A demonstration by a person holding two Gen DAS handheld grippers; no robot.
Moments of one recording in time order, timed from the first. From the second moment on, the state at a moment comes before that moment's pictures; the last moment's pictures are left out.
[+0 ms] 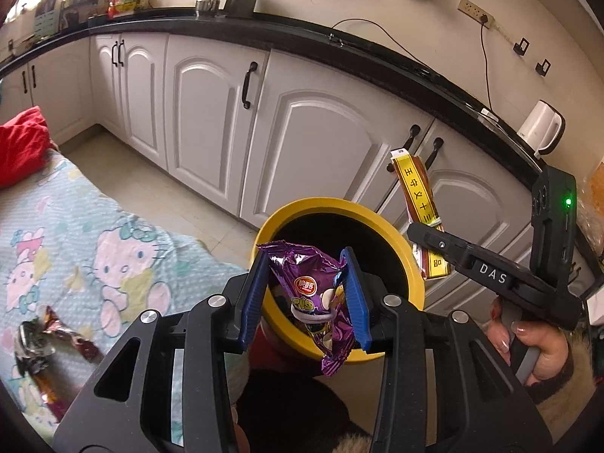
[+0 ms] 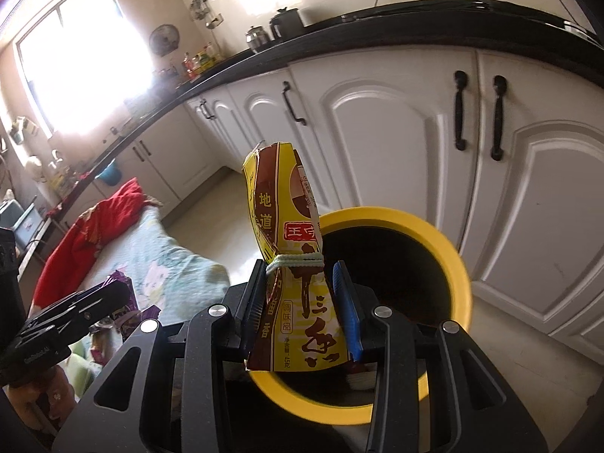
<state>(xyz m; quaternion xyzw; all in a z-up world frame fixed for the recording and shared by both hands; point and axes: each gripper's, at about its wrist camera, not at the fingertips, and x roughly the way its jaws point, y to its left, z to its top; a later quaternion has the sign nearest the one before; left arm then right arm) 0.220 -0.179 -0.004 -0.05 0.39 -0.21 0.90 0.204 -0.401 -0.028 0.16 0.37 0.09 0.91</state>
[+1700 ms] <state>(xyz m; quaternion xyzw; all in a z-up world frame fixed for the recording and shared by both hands) 0.268 -0.233 -0.093 -0.05 0.45 -0.20 0.87 0.221 -0.457 -0.105 0.23 0.42 0.02 0.88</state>
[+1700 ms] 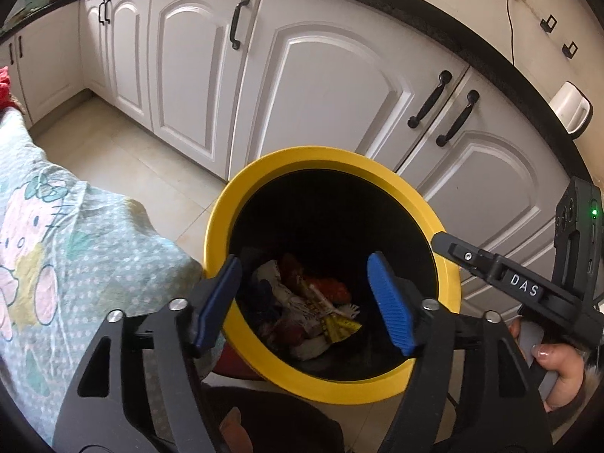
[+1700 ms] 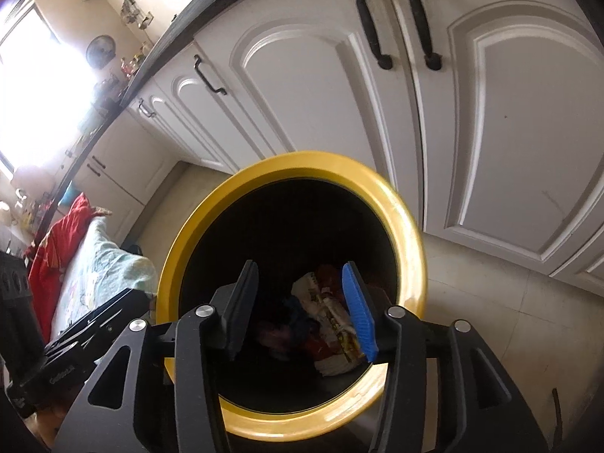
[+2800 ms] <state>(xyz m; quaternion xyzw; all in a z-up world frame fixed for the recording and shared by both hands) 0.198 -0.127 -0.019 -0.05 0.35 -0.11 0.93 0.194 -0.371 -0.036 0.13 0.36 0.09 0.92</state>
